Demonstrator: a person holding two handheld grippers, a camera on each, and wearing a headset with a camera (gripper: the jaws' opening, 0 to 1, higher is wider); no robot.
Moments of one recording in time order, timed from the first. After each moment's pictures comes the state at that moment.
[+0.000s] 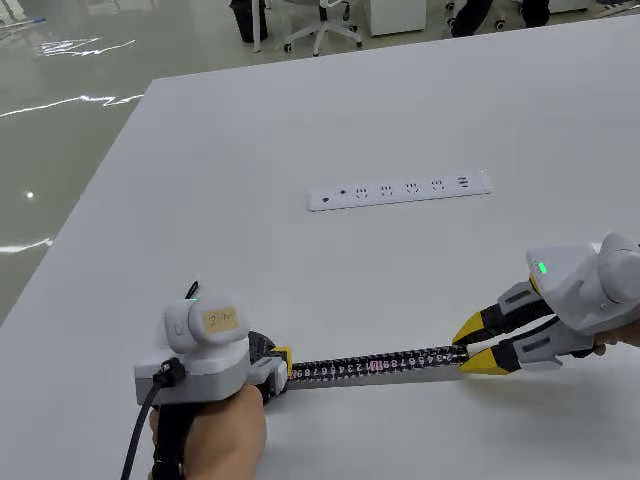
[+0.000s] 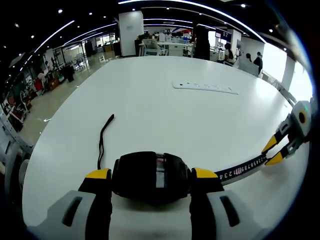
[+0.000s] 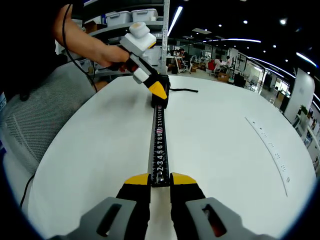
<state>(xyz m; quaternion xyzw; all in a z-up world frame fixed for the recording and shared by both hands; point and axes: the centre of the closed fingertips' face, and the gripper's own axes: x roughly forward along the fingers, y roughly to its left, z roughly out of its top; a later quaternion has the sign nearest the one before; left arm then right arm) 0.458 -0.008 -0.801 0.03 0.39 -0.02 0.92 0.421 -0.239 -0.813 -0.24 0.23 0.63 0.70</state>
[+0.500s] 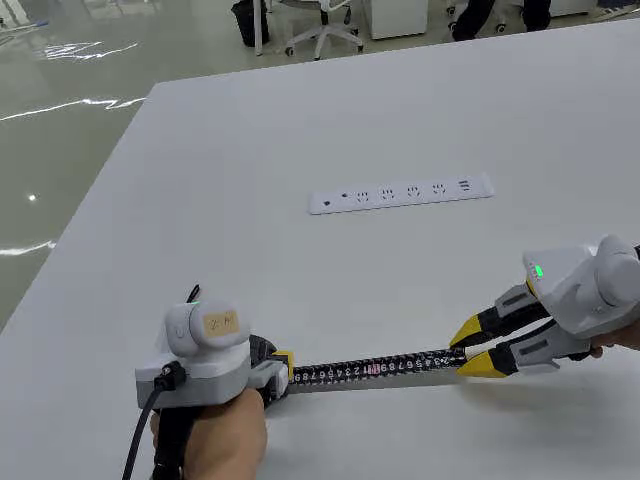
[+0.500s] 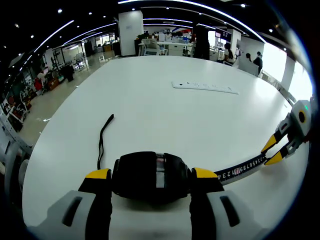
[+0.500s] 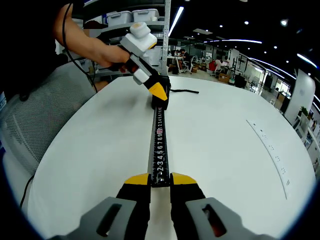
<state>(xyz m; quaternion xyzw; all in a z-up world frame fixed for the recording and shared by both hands) 0.458 -0.008 -0.801 0.03 0.39 -0.03 0.92 0.420 -0.234 -0.810 -0.25 0.23 0.64 0.70</state>
